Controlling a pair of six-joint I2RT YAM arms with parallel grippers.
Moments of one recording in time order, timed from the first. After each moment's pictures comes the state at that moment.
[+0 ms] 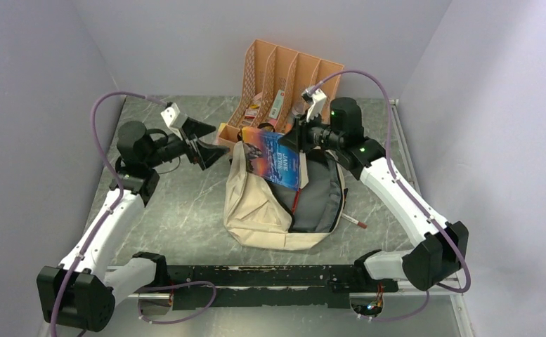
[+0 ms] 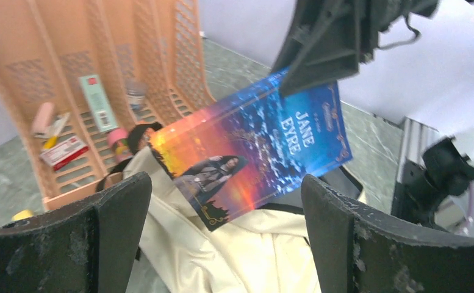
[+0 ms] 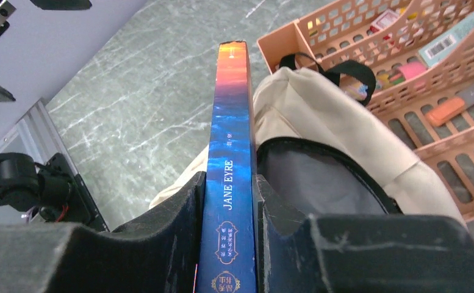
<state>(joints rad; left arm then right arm) -0.18 1.04 0.87 0.20 0.83 -0.18 0.46 1.32 1.23 -0.28 -0.47 0.15</state>
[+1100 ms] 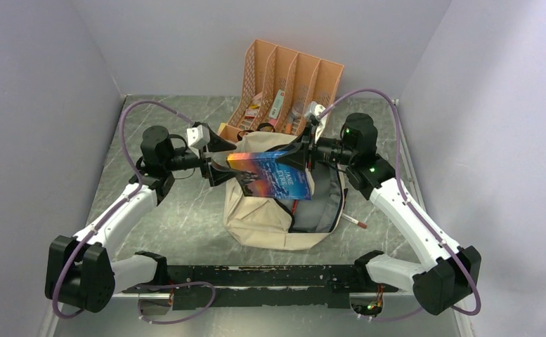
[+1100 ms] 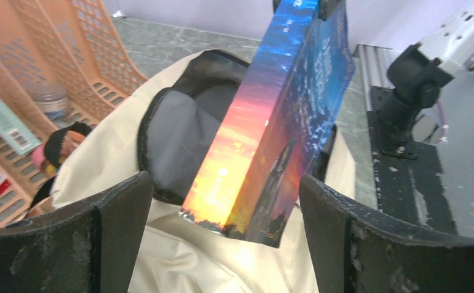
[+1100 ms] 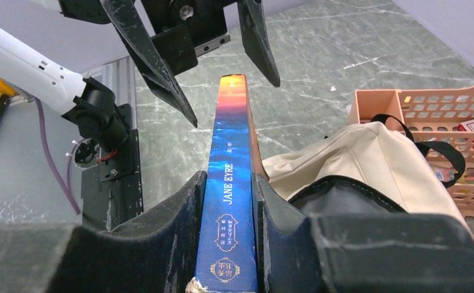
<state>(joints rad) -0.27 1.16 0.74 0.36 1.07 0.03 0.45 1.14 1.03 -0.07 -0.87 0.02</state>
